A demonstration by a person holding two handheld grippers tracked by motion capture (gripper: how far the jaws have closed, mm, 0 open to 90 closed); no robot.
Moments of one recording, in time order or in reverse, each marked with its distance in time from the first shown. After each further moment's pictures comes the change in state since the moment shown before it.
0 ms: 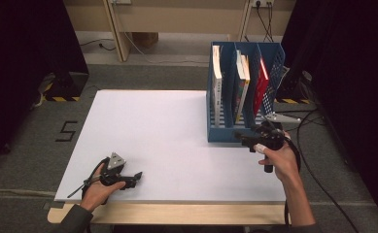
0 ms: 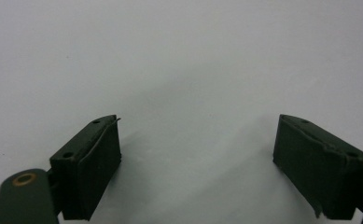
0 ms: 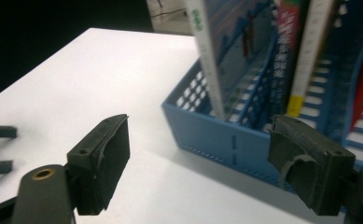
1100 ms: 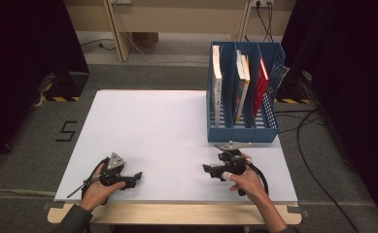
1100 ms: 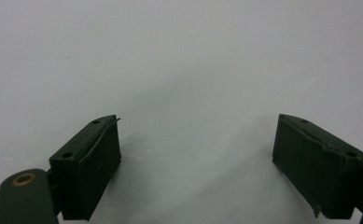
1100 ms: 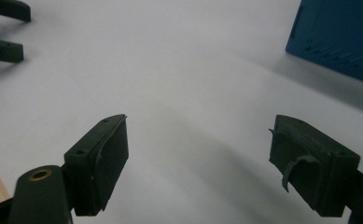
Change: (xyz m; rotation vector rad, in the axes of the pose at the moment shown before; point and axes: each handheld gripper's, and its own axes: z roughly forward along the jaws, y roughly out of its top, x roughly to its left) left arm 0.000 0.000 0.000 -0.001 -0.001 -0.002; right arm 0.054 -0.082 0.077 0.255 0.129 -0.124
